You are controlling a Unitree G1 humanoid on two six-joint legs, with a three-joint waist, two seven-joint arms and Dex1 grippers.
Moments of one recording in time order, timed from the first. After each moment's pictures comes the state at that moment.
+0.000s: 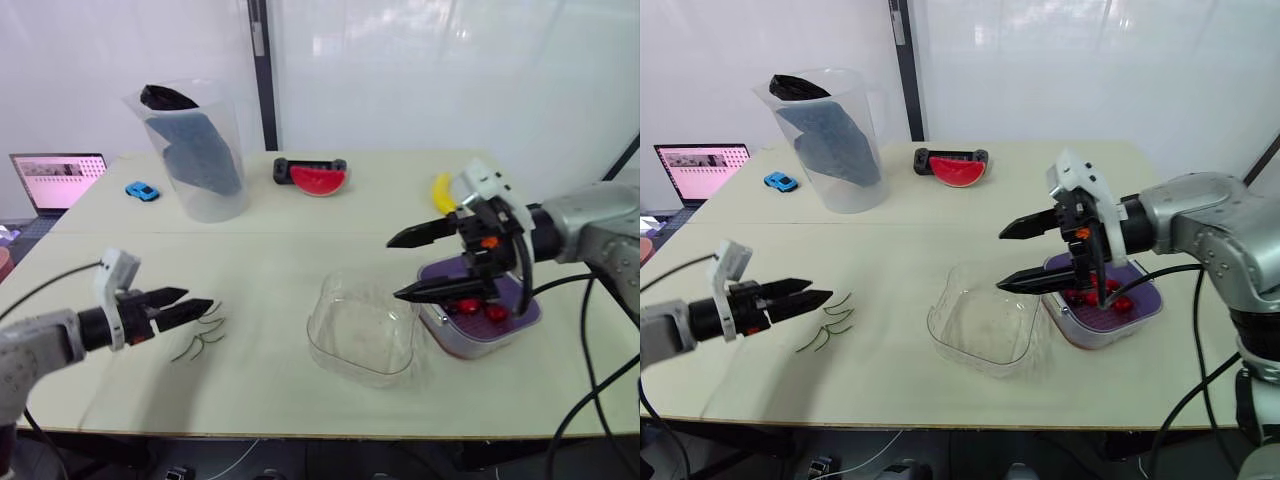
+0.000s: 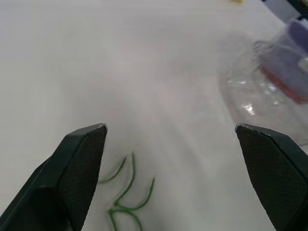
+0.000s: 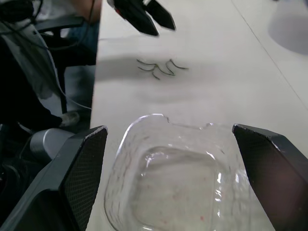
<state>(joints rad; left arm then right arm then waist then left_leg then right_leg) -0.27 0.93 0.41 -0.20 -0.92 1.02 -0.81 -0.87 -1.08 -0.01 -0.31 0.78 1.01 1.23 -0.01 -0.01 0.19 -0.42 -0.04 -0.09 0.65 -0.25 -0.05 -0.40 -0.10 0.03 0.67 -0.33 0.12</state>
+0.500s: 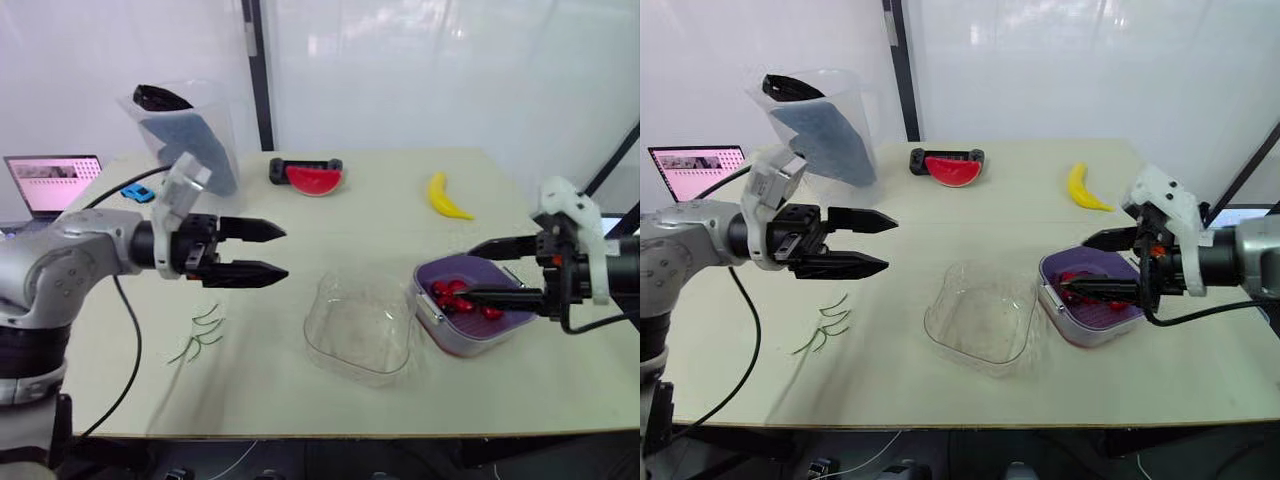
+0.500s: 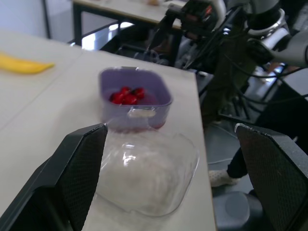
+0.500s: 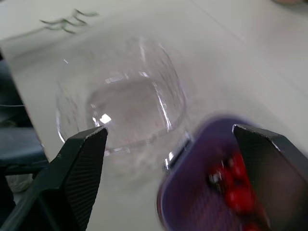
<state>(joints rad) -0.85 0.83 0.05 -0.15 -0.93 0.90 -1.21 -0.34 -1.23 -0.56 -0.55 0.79 1.30 1.02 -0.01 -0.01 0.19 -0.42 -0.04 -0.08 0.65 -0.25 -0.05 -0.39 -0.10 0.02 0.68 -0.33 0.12</state>
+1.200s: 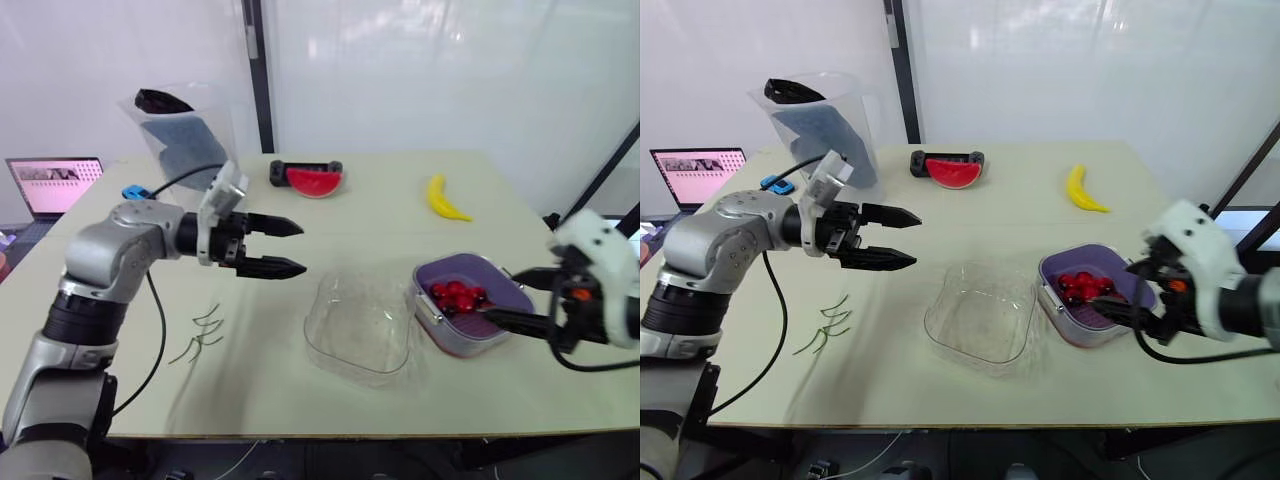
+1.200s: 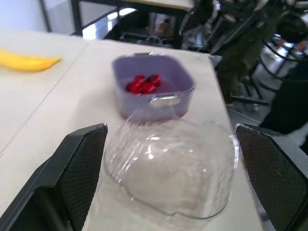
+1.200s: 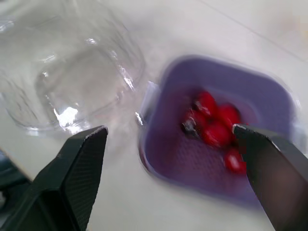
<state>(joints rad) -0.85 0.74 -0.07 0.00 -0.65 0.72 -1.28 -0.48 -1.11 -0.49 -0.66 1.00 1.61 0.54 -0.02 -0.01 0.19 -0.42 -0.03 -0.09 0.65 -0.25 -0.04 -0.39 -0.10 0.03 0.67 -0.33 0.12</state>
